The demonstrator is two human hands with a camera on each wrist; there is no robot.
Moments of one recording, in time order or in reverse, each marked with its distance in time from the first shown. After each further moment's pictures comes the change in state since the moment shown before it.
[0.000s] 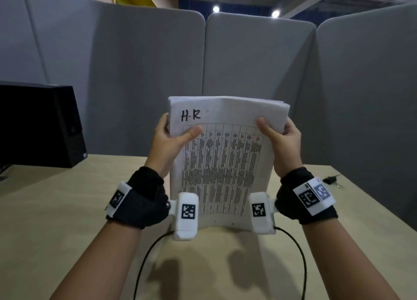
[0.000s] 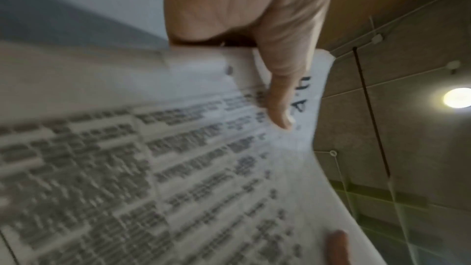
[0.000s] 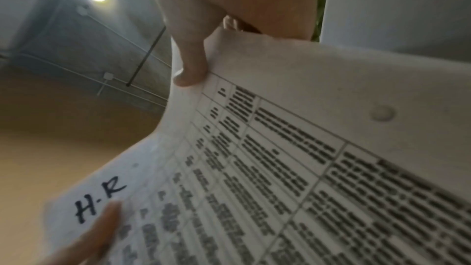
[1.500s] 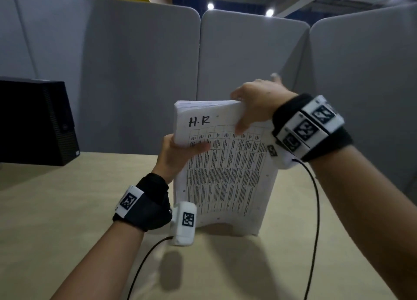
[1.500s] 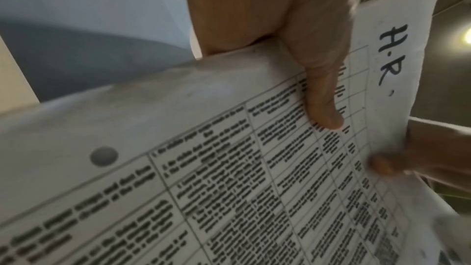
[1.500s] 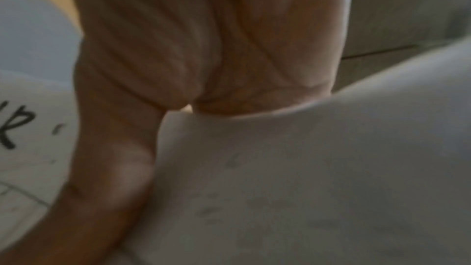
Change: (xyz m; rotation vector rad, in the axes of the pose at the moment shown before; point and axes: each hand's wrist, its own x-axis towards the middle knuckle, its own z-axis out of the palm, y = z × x) left_hand -0.005 -0.029 0.005 0.026 -0.177 0.023; right_hand 0.033 -0.091 0.067 -1.837 -0.641 -0.178
